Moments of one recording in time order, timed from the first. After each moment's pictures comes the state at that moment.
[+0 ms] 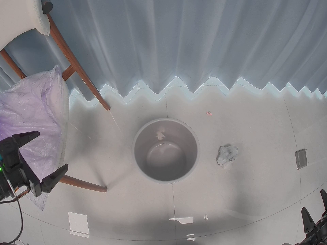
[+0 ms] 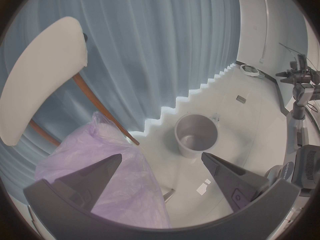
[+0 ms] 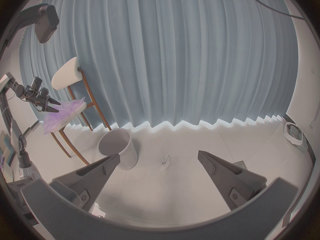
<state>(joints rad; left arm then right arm) -0.34 0.94 -0.52 -0.18 0.01 0.48 0.00 0.02 -0.02 0.00 0.02 0.00</state>
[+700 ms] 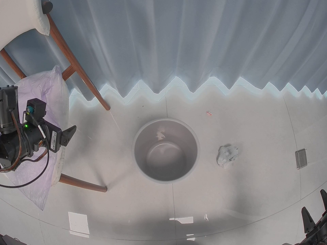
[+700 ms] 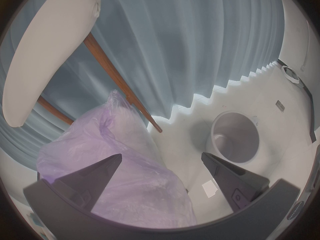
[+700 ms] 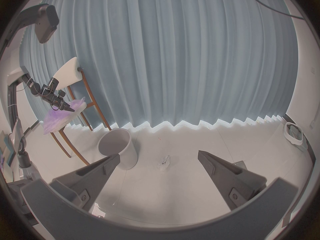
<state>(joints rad) -0.29 1.31 -0.74 -0.26 0.28 0.31 0.00 0.02 -0.02 0.00 0.02 0.00</state>
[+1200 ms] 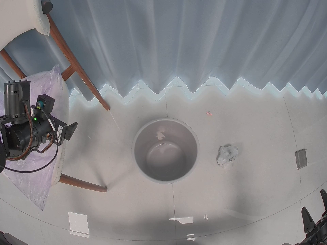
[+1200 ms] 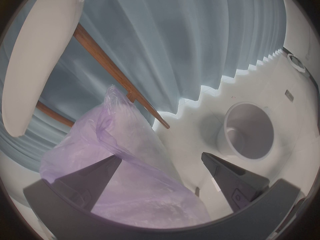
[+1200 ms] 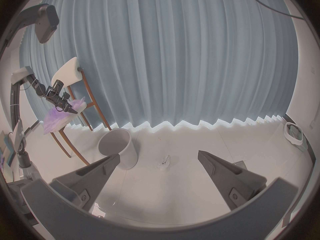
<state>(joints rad) -0.26 1.42 -0.81 -0.27 0.33 0.37 0.00 0.02 -0.02 0.00 0.02 0.00</state>
